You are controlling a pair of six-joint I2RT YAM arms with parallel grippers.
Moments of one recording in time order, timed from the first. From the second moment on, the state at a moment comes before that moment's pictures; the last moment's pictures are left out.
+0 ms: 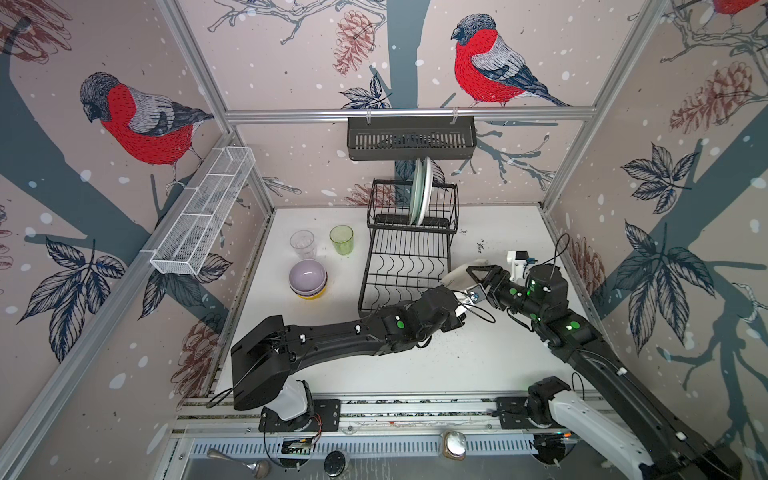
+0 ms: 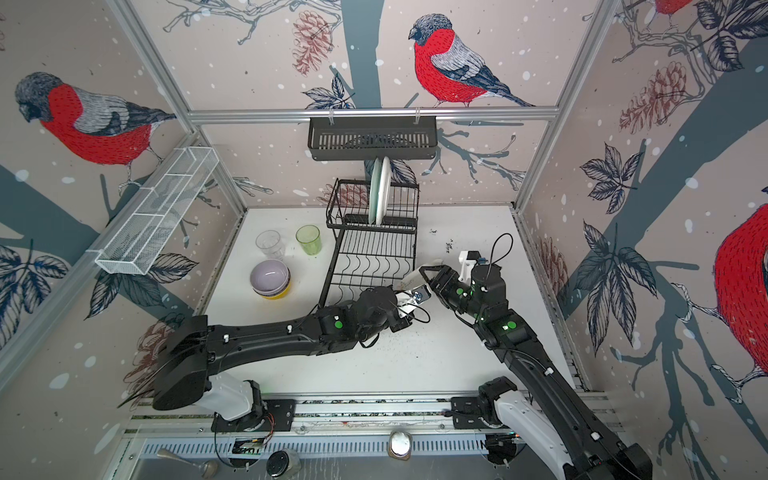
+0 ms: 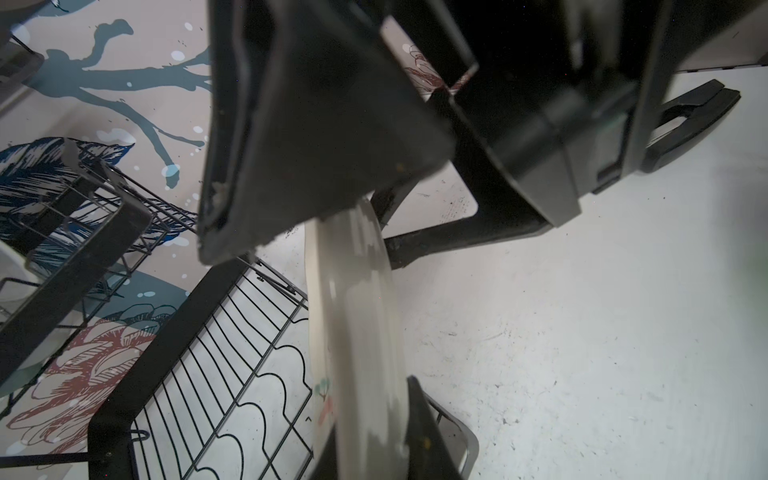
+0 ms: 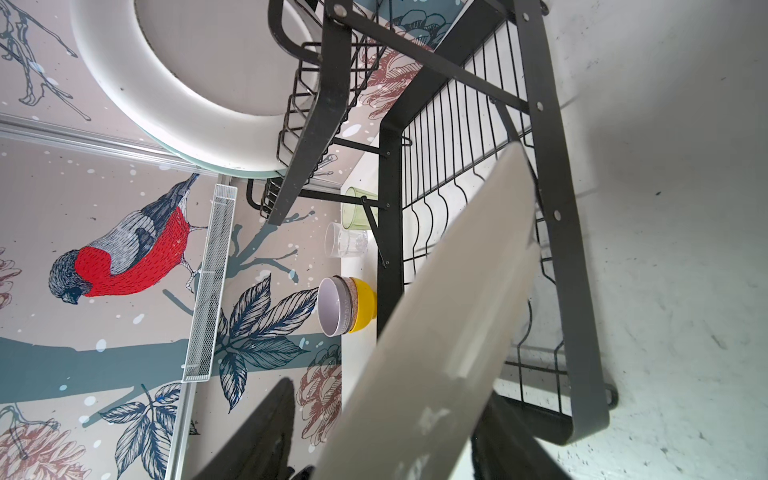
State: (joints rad) left arm -1.19 1.55 1.06 0.04 -0.33 0.33; right arm 0.38 0.81 0.64 -0.18 -0.38 1.12
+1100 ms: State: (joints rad) left arm -1.23 1.56 1.00 0.11 -0.44 0.48; right arm 0.35 0.83 0.62 -0.21 -0.47 1.25
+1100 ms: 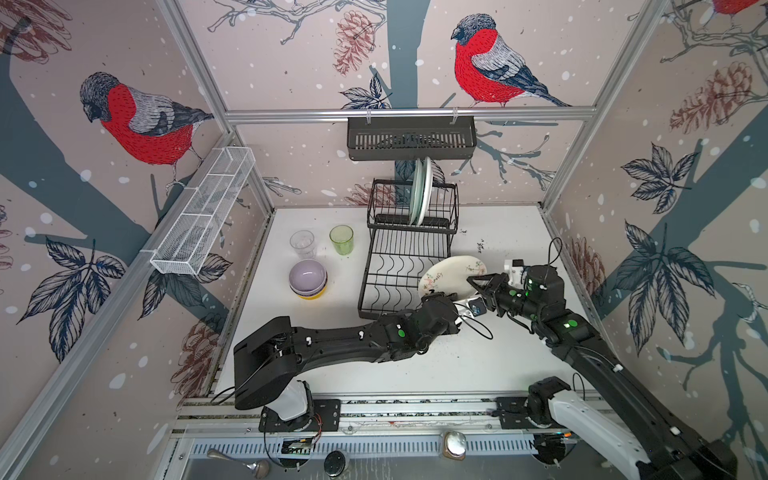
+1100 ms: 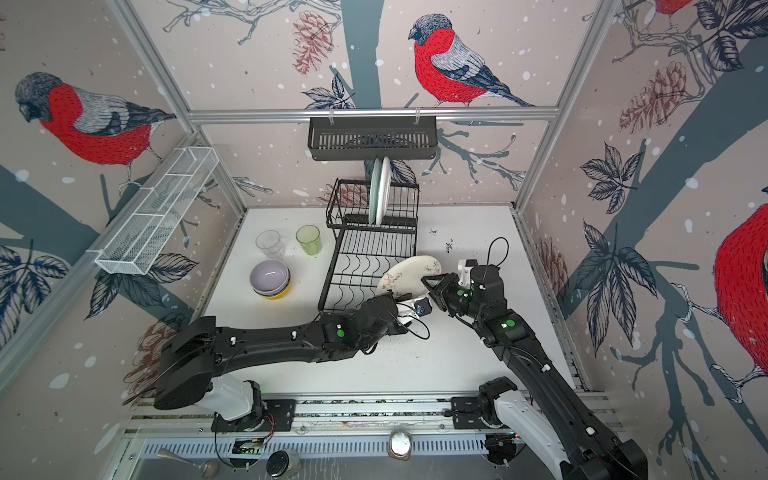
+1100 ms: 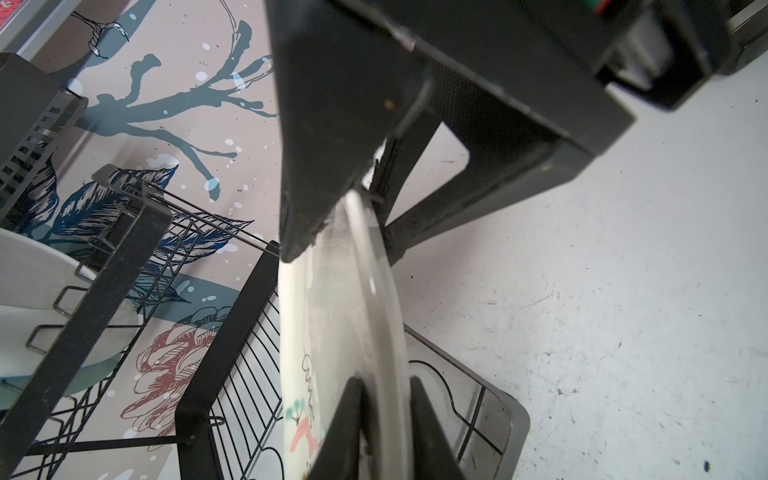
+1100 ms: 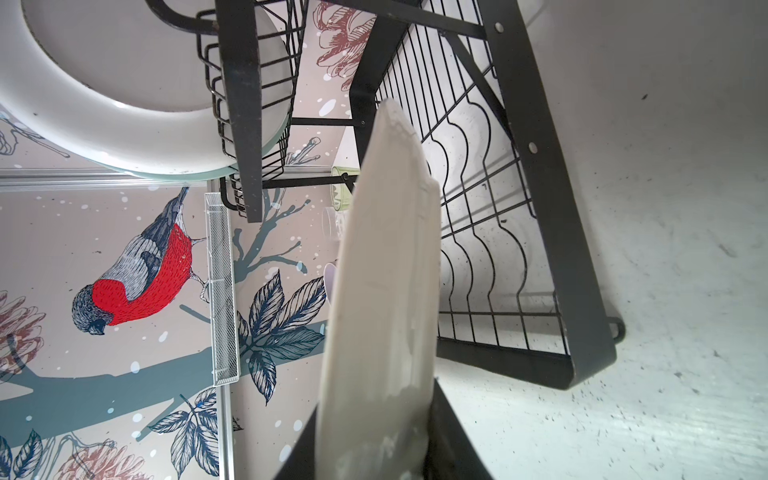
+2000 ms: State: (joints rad) left arm -1.26 1.60 1.01 0.25 -0.47 0.46; right arm 0.27 0.80 0.59 -0.24 -0.46 1.18
